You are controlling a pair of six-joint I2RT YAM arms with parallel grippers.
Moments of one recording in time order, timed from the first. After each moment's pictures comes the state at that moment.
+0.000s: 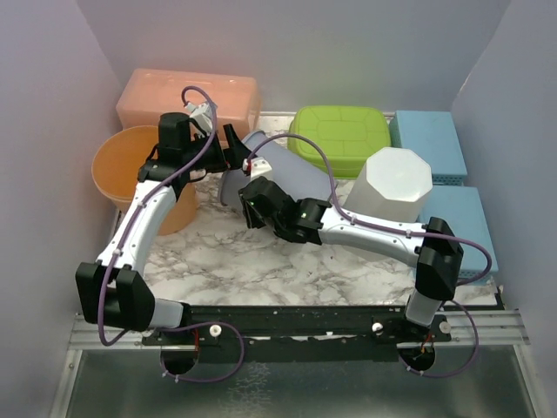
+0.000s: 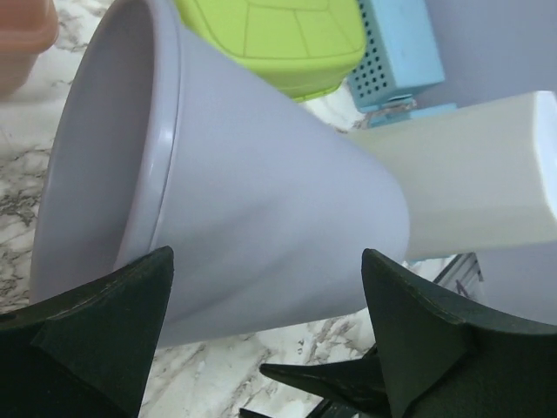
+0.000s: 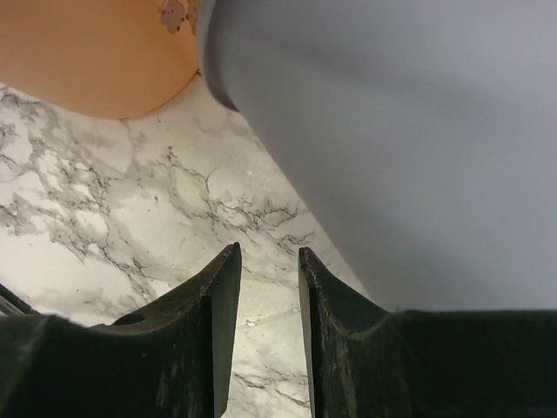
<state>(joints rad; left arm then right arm) -0.15 1.34 1.26 -0.35 0.62 -0.46 1.12 1.76 1.48 -0.32 0.41 0.44</state>
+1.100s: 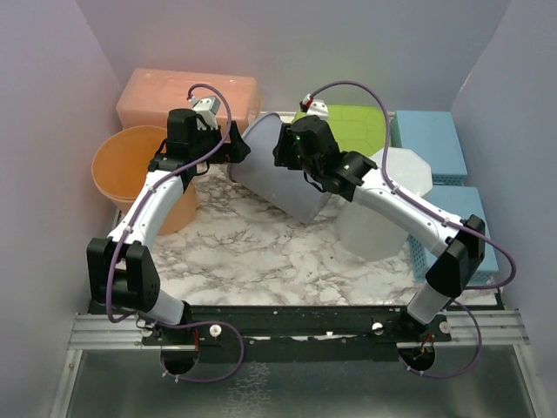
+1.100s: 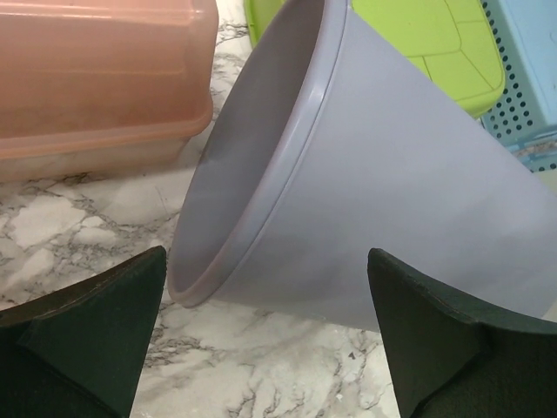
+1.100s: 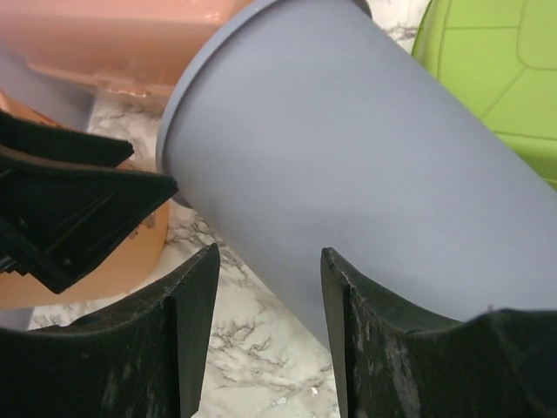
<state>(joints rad) -0.17 1.47 1.27 -0.24 0.36 -0.26 0.83 1.67 1.64 -0.40 0.41 0.55</state>
